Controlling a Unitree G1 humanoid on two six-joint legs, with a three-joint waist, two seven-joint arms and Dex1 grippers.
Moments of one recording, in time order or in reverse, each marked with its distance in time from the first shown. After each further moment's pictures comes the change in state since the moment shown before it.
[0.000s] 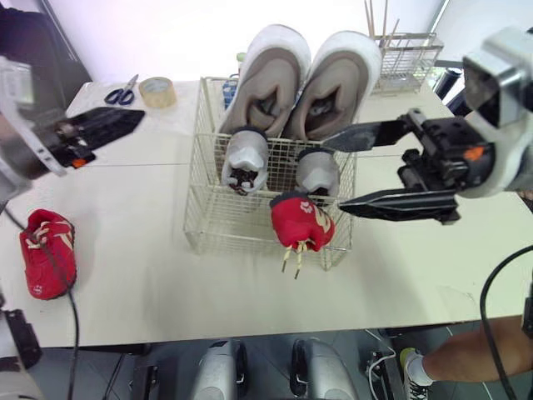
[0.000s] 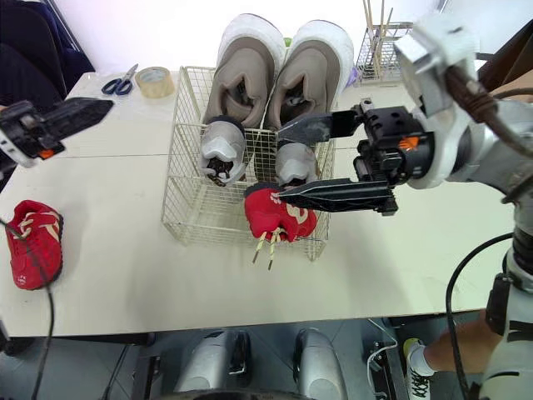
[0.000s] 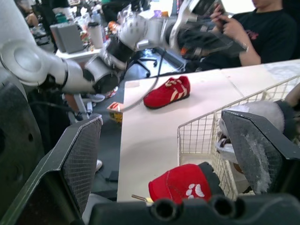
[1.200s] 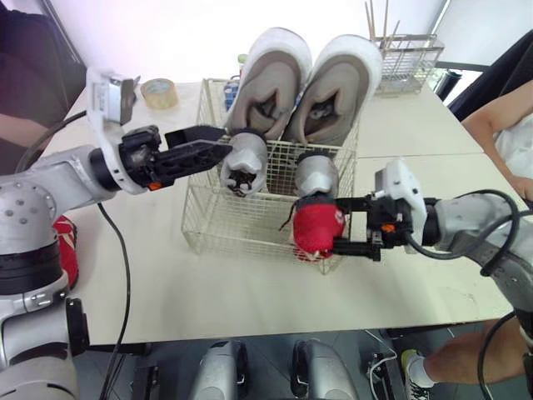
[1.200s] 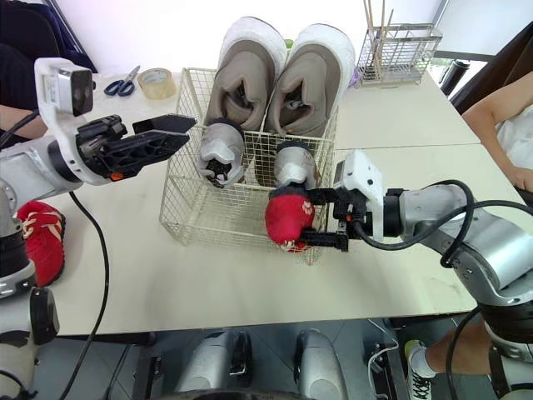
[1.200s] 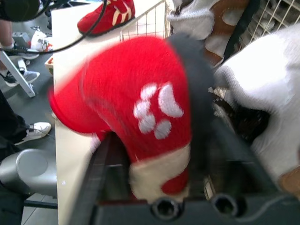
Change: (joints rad) left arm -0.081 -0.266 -0.169 -0.229 -0.227 0.068 -0.155; right arm 0.427 0.007 0.155 -0.175 -0.414 -0.227 -0.146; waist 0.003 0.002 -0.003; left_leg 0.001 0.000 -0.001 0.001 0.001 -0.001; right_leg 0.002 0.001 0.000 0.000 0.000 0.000
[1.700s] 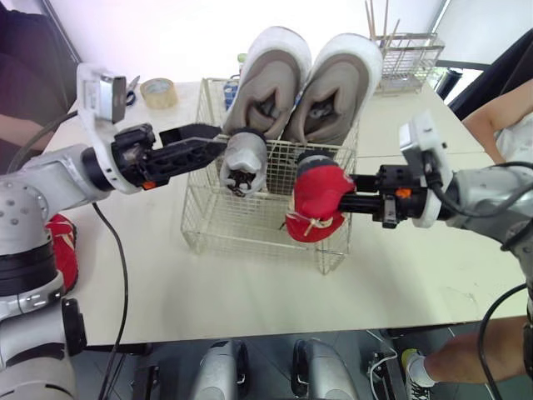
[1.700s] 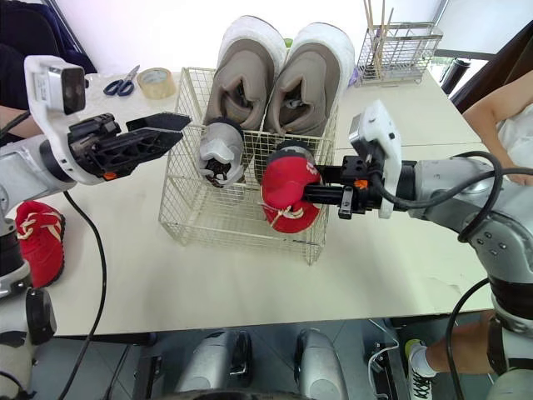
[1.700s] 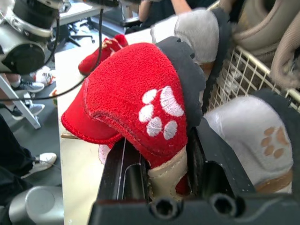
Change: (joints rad) left arm 0.000 0.011 0.024 0.000 -0.024 0.018 0.008; right arm -0.138 -0.011 -0.070 0.033 0.217 0.111 -0.109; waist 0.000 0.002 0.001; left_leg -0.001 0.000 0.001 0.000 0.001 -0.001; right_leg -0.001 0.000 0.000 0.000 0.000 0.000
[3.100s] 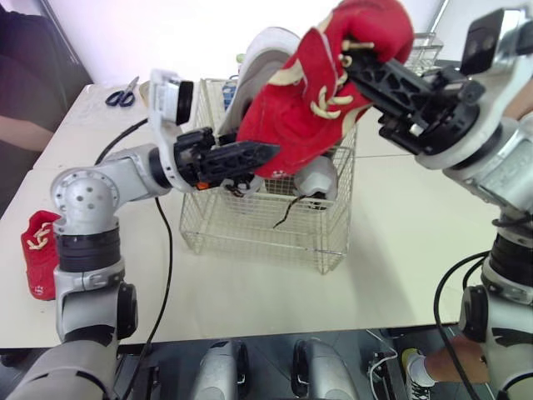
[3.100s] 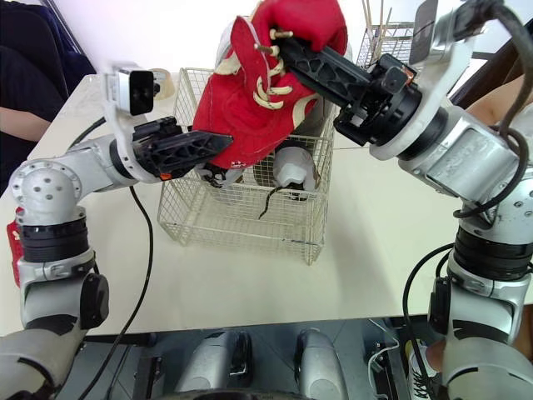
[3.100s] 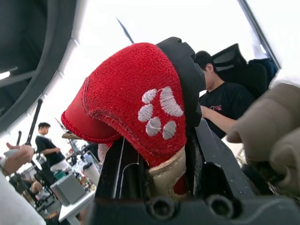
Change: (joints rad) left arm -0.105 -0.238 -0.099 0.049 0.081 0.021 -0.061; right arm -0.241 0.272 -0.190 0.207 0.916 0.037 -0.727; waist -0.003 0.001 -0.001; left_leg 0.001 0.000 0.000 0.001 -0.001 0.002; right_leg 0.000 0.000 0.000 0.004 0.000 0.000
